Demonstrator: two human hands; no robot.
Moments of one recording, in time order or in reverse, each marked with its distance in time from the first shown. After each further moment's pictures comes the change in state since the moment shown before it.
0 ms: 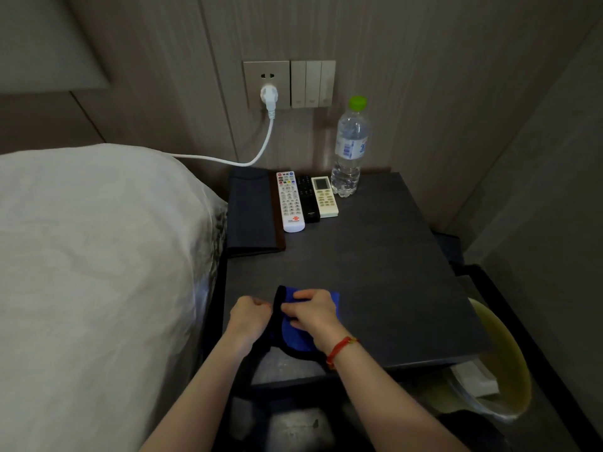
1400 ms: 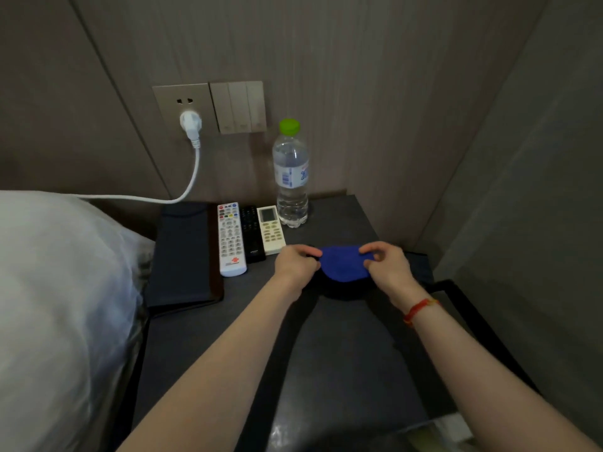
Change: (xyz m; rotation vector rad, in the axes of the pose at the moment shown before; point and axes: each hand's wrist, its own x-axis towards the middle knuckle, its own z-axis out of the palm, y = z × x) left_hand 0.008 0.180 0.144 -0.082 -0.235 0.341; right_hand 0.107 -0.070 -0.210 -0.225 0.383 -0.384
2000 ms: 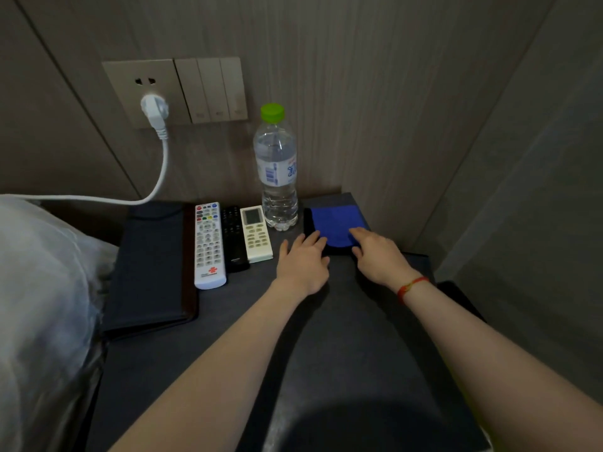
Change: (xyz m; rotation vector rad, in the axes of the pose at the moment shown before) left_hand 0.063 -0.010 0.032 1.046 -0.093 0.453; right_hand 0.069 0.009 0.009 -0.785 -0.176 -0.400
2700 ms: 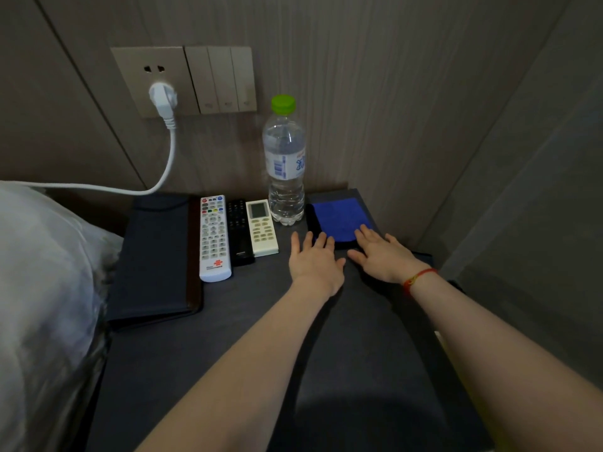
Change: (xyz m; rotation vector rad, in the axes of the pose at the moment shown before) left_hand -0.005 0.016 0.007 0.247 -0.033 -0.061; right_hand 0.008 0.006 0.003 -0.178 -0.316 0.005
